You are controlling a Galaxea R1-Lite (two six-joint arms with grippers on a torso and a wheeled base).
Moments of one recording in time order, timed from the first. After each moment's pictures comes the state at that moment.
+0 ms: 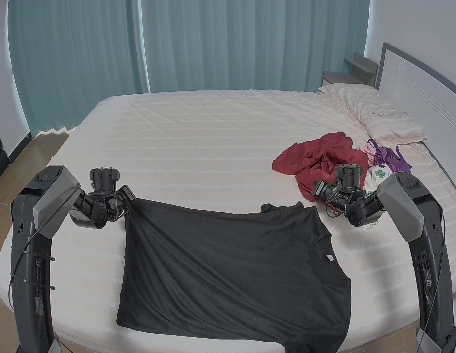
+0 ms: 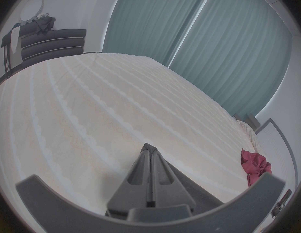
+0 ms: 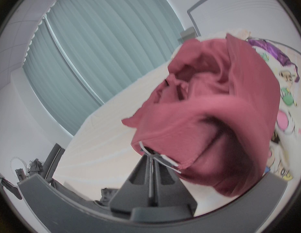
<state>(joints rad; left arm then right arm) 0.02 2.55 -1.45 -0.59 0.12 -0.62 0.13 2.70 -1.67 -0.66 0.05 0.54</state>
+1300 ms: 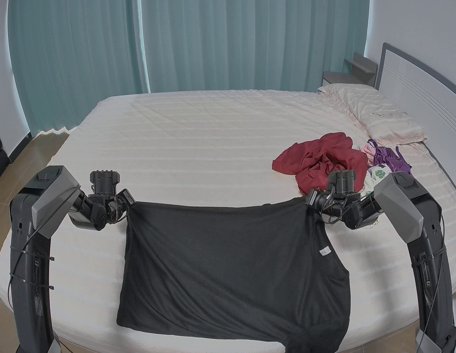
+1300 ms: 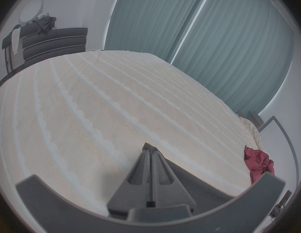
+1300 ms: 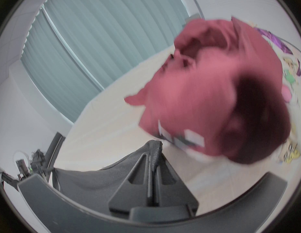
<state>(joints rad) 0.01 2.54 -1.42 -0.56 0.13 -0.62 0.16 2.68 -1.62 -0.57 0.09 0.51</state>
